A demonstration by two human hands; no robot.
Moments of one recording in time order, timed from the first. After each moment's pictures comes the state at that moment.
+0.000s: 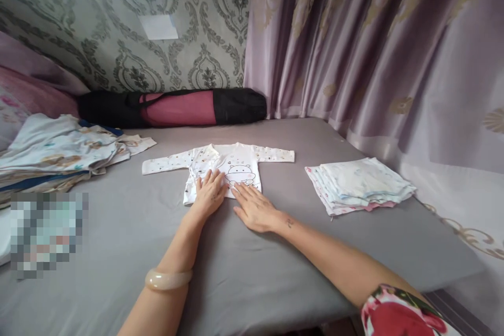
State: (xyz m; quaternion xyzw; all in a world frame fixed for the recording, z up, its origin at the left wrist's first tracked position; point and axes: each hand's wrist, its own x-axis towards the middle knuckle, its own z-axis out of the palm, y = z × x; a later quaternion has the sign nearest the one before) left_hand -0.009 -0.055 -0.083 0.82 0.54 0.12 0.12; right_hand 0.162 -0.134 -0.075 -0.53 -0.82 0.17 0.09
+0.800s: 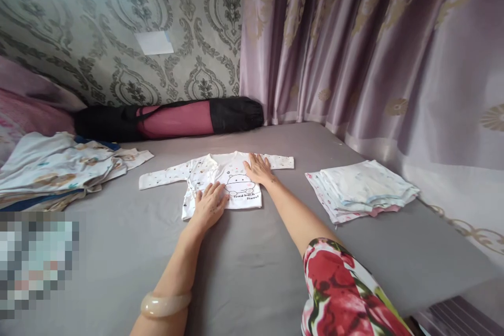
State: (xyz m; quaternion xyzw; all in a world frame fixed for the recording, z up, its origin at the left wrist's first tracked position) left_hand -0.008 -0.051 -0.083 0.82 0.54 0.10 0.14; right_hand 0.215 0.017 -0.091 -0.74 -0.65 0.14 0.10
